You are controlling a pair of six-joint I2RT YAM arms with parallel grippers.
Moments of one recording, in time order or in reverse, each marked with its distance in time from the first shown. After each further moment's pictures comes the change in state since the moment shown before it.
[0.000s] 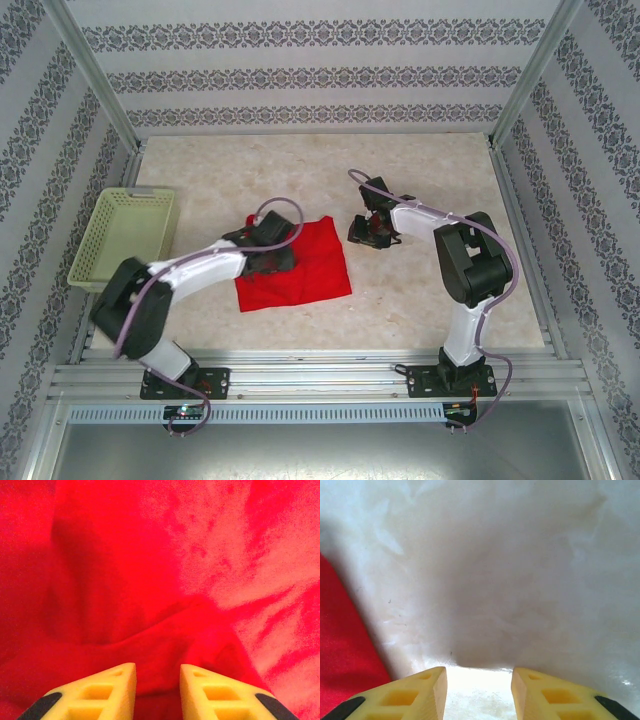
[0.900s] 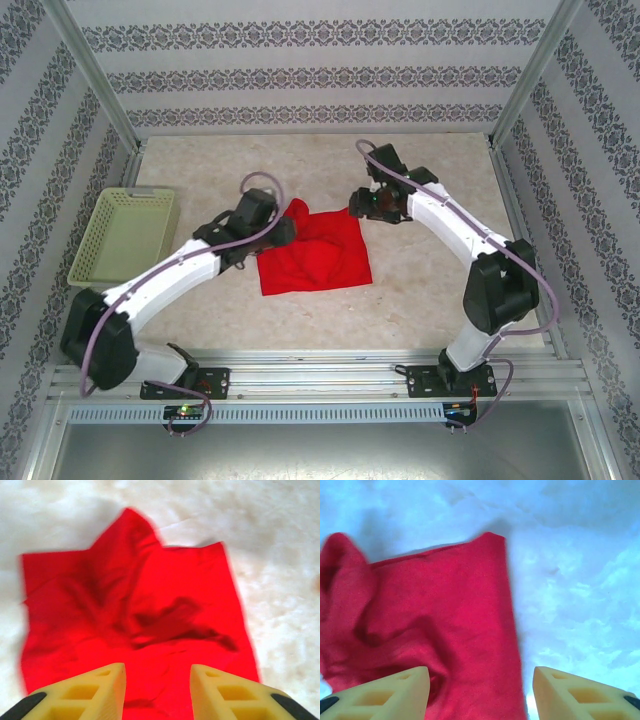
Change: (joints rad) left arm 0.002 -0.094 0.181 0.016 0.032 0.042; right arm 0.020 -0.209 0.192 -0.281 0.062 -0.100
